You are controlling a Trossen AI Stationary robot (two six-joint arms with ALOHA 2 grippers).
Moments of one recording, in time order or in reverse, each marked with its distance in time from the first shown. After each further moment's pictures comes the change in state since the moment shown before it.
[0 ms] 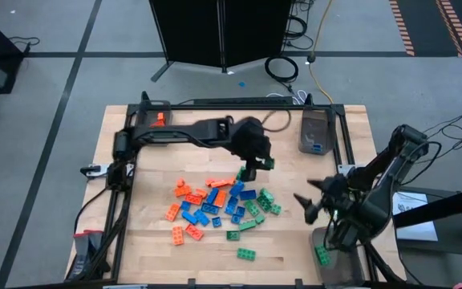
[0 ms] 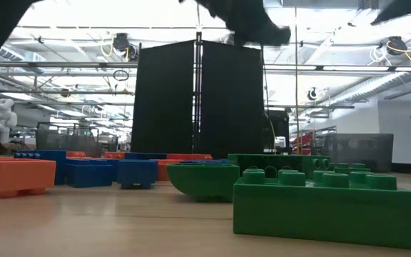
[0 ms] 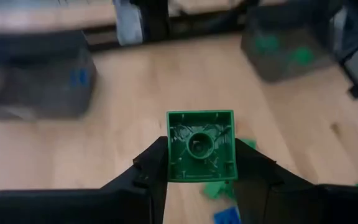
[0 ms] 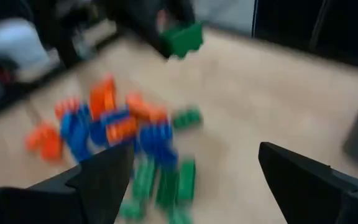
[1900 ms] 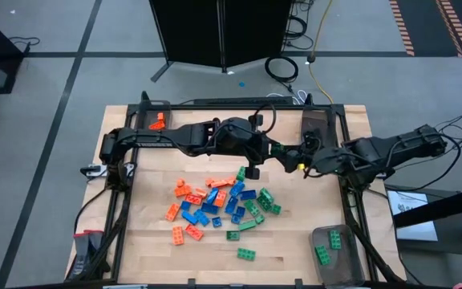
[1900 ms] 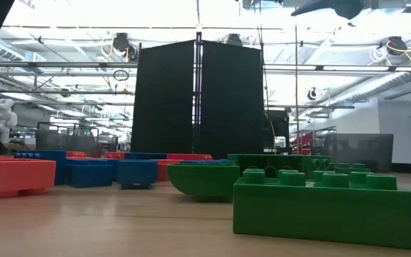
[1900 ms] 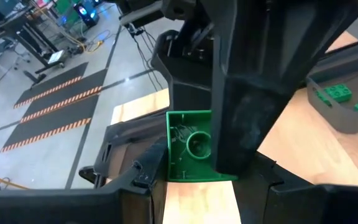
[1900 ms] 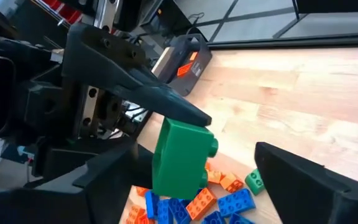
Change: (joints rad) left arm -0.095 -0.090 -0.002 0.185 -0.347 0.186; right arm -0.617 -0.227 0.000 0.772 -0.406 -0.655
